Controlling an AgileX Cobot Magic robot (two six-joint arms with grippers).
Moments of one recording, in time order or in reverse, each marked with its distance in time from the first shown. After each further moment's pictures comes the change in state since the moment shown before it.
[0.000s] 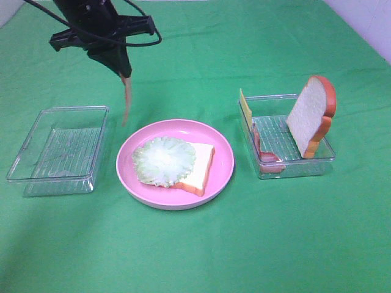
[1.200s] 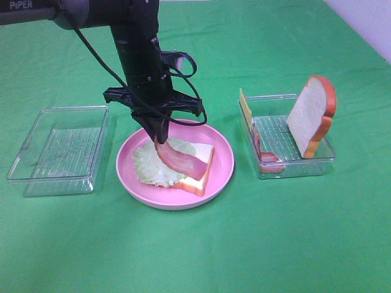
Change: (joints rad) left arm -0.200 0.176 0.000 0.163 0.083 -0.011; right arm 0.000 0.000 0.000 0.000 0.000 0.000
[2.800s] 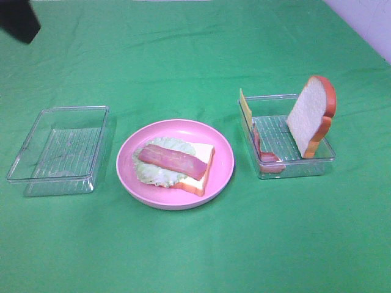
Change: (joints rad) left arm 0.000 -1.025 0.571 0.226 0.003 0.041; right arm 0.000 0.000 0.000 0.000 0.000 0.000
